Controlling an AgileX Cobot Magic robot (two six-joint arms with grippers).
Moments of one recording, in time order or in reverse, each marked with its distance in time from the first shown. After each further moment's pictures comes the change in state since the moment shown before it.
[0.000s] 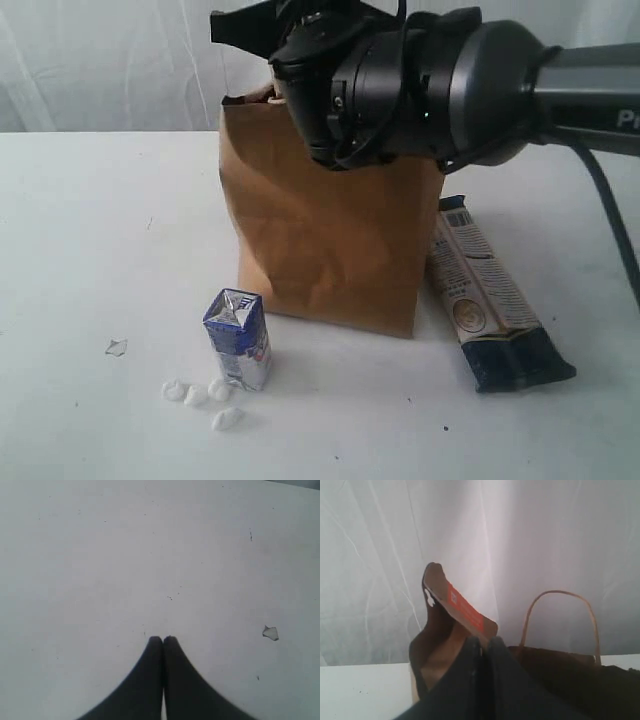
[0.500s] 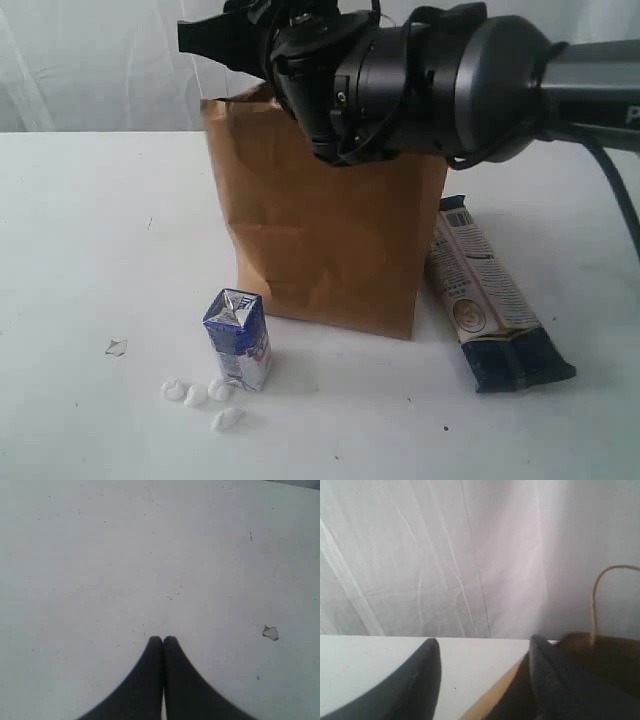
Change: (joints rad) left arm 0.000 0.000 0.000 0.000 0.000 0.000; right arm -0.006 -0.007 -0.002 0.000 -0.186 0.026
